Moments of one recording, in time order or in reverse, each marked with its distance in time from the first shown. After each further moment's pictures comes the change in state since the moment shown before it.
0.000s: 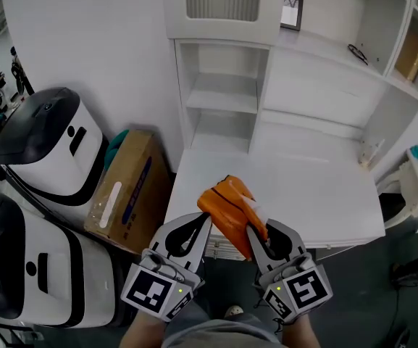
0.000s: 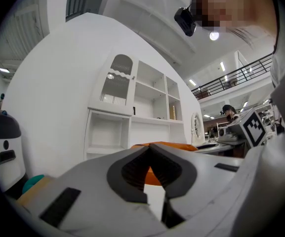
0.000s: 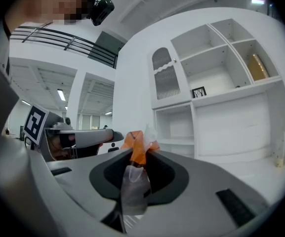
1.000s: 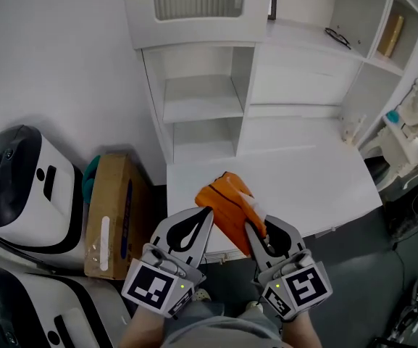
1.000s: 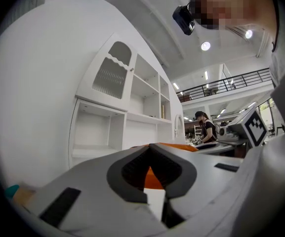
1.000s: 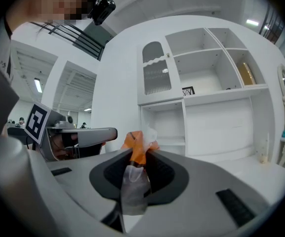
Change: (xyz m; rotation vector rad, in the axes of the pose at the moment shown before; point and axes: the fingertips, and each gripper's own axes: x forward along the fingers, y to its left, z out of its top) left arm 0.057 0.078 -0.007 -0.027 0.013 -0.267; right arm 0.078 -0.011 0.002 0.016 0.024 -0.247
